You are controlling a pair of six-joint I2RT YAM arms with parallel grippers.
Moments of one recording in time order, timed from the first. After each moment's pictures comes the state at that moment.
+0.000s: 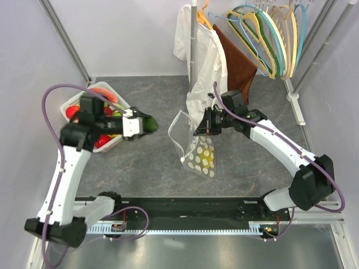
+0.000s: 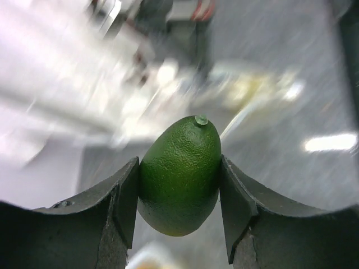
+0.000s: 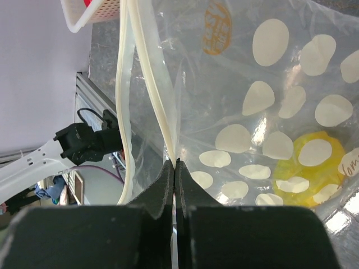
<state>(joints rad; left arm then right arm) -0.13 1.07 1.37 -1.02 0.99 1.27 0.50 1.43 1.19 -0.49 -0.56 0.59</state>
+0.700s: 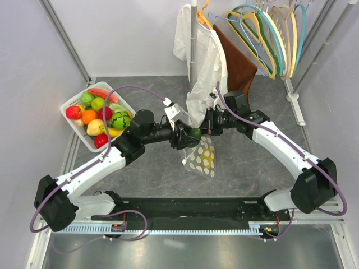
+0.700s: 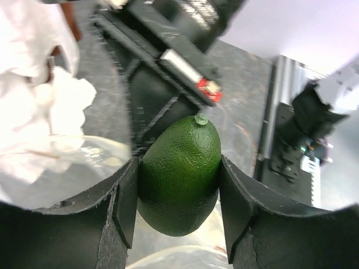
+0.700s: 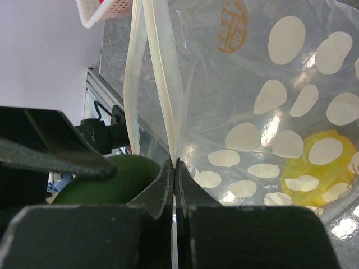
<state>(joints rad) -0.73 1.17 0.89 0.12 0.54 -0.10 0.48 1.40 1.17 -0.48 -0.61 0.60</state>
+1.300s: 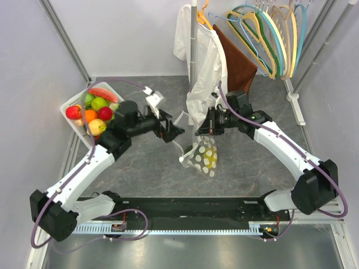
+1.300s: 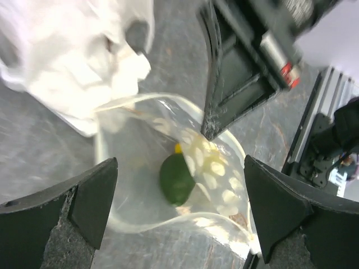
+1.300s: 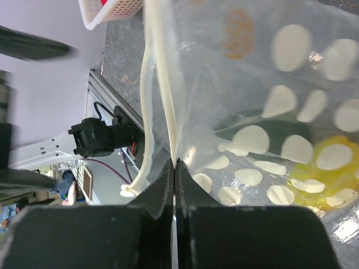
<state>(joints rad) -0.59 1.10 0.93 -0.09 0.46 -0.10 0.47 1.39 1.17 -0.49 -0.62 0.60</state>
